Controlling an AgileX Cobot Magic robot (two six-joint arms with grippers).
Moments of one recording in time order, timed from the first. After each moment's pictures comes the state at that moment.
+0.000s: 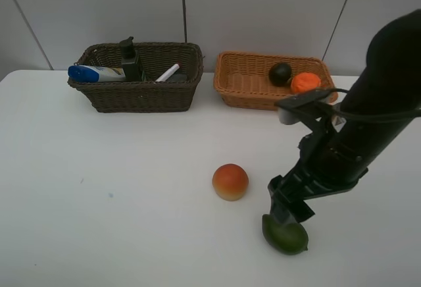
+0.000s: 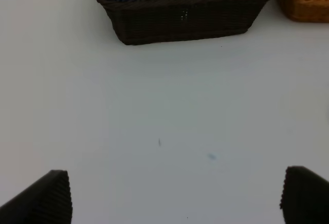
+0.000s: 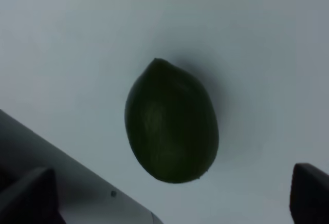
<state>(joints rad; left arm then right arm) -0.04 -0.01 -0.51 -0.16 1.07 0.06 0.68 1.46 -0.79 0.09 0.93 0.00</state>
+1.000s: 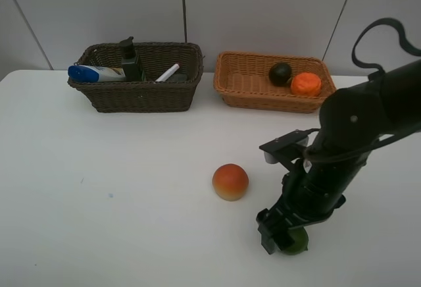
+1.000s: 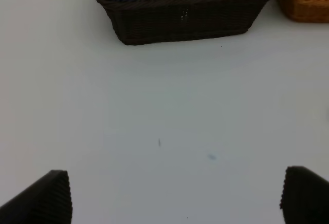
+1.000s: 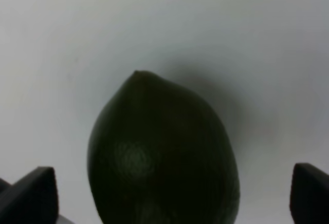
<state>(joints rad) -0.04 -0.01 -0.51 -0.16 1.07 0.06 0.69 1.69 -0.70 0.13 0.70 -0.04</state>
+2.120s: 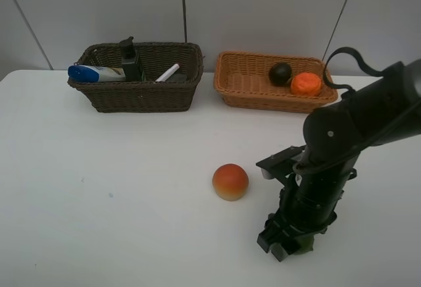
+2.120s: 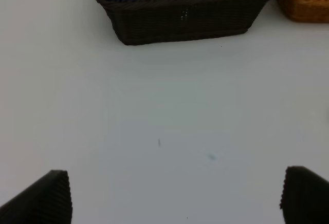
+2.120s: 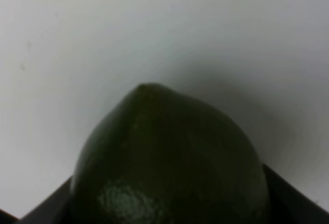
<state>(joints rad) -0.04 -0.01 -0.51 -0.16 1.07 0.06 0.69 1.80 -0.70 0.14 0.70 -0.04</state>
